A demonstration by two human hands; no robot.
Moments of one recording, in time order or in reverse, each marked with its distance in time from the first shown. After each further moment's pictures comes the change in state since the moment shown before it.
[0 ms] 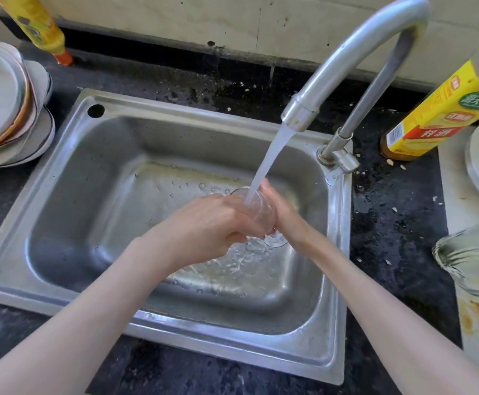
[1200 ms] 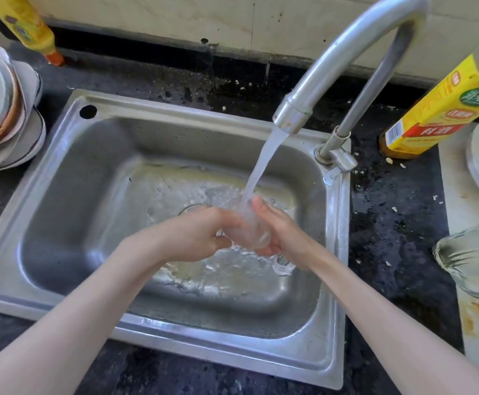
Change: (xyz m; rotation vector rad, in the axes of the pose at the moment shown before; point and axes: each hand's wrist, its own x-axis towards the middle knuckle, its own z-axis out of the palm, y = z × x) left_hand 0.004 -0.002 -0.002 -0.384 -0.225 -0.293; right_hand -0.005 0.022 -0.004 0.124 -0.015 0.106
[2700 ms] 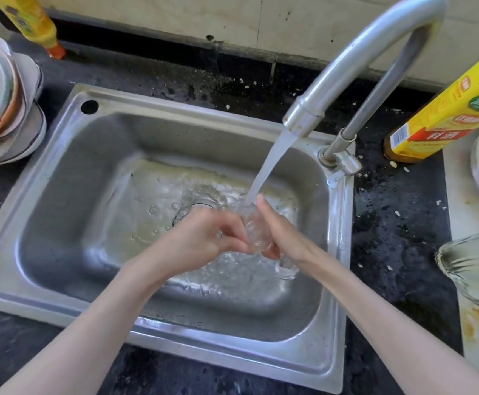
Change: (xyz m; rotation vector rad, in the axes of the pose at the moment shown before) left_hand -0.003 -0.003 0.016 -0.316 0.290 -0.018; right_hand -0.009 -0.014 0.010 -0.180 0.032 0.086
